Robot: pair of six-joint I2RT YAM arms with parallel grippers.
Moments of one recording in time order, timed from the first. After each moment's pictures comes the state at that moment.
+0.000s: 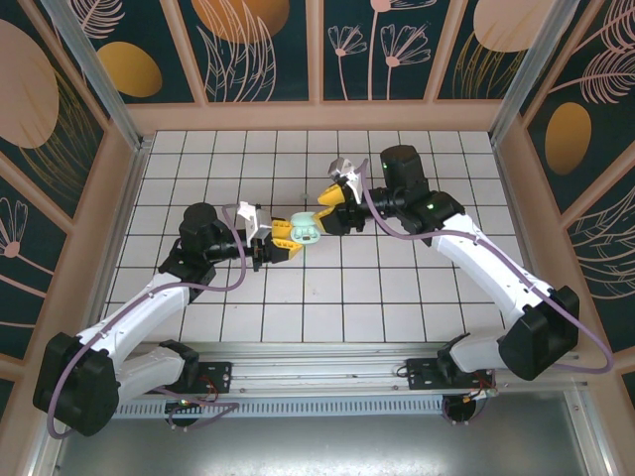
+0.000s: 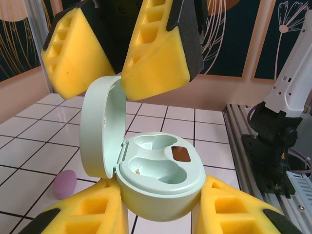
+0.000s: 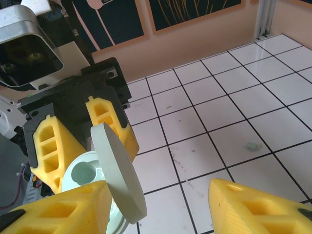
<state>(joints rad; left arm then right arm) -0.45 1.10 0.62 0.36 0.97 0.07 0.57 1.35 1.23 -0.37 -0.81 -0.18</state>
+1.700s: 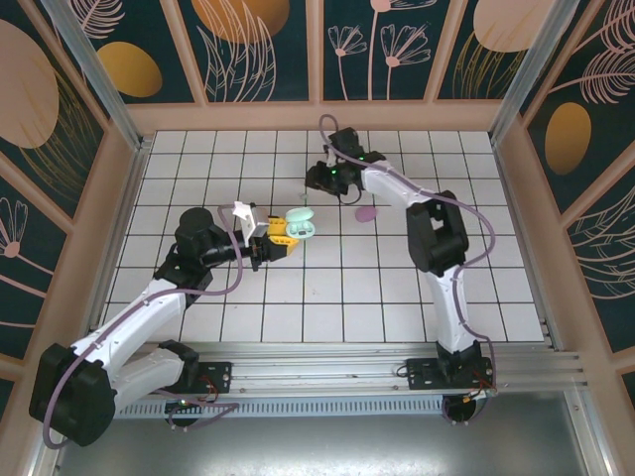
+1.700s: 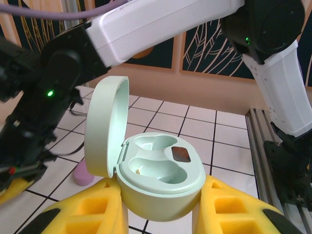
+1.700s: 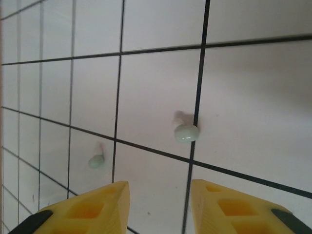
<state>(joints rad) -0.45 1.04 0.59 0.33 0.85 0.03 0.52 2.27 1.89 -0.51 -0.34 0.64</state>
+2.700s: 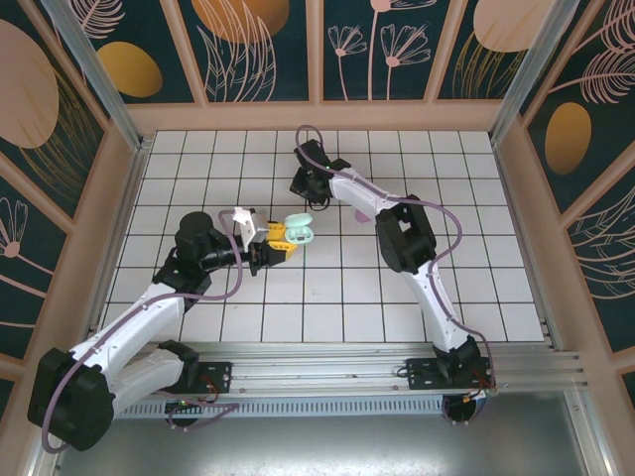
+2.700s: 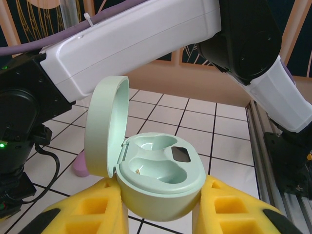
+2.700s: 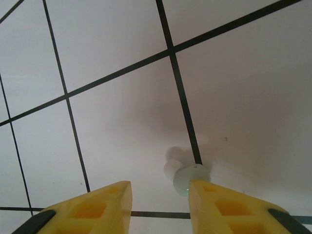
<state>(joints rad) -0.45 1.01 0.57 0.30 0.85 0.07 0.63 2.46 2.11 -0.59 -0.02 0.95</state>
